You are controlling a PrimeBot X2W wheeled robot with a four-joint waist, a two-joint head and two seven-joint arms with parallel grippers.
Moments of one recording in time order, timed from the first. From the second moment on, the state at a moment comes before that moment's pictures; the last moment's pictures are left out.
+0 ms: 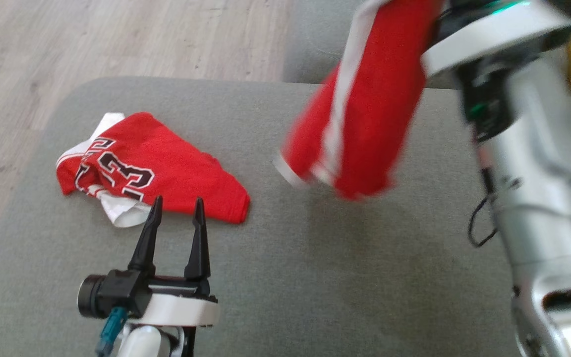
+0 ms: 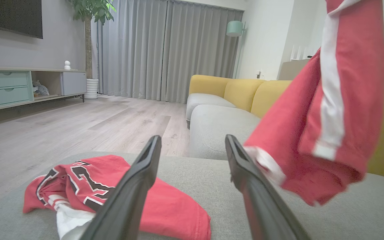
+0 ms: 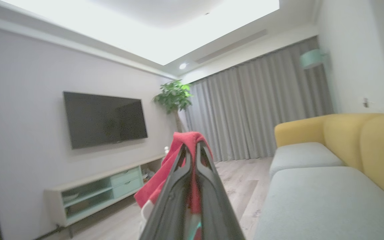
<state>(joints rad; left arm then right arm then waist) -0.07 0.05 -0.26 0.16 -0.23 0.02 -0.26 -0.86 -0.06 0.24 0.48 0.43 0.13 -0.08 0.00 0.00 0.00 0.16</state>
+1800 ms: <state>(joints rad) -0.14 0.05 -0.28 0.12 -0.22 0.01 -0.26 -0.07 -0.05 0.07 0.23 0.18 0.13 -0.25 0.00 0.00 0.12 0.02</state>
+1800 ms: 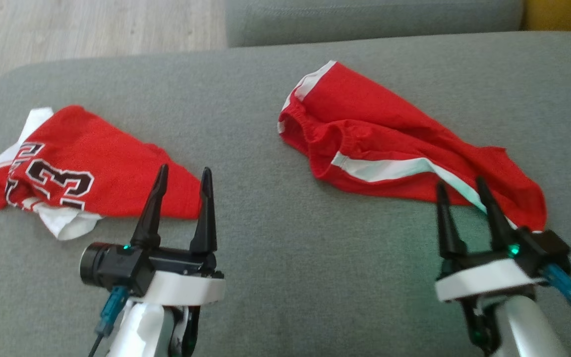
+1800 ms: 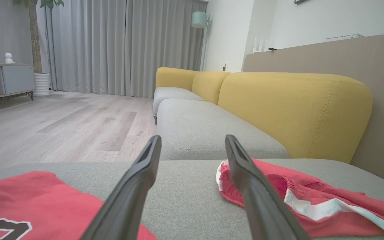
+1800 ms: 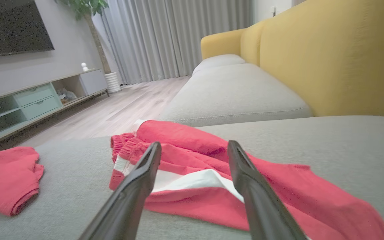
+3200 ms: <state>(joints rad) -0.21 0.05 -0.35 0.14 -0.26 0.01 -0.26 -0.48 -0.06 0.39 0.66 0.30 0.13 -0.14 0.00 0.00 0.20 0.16</state>
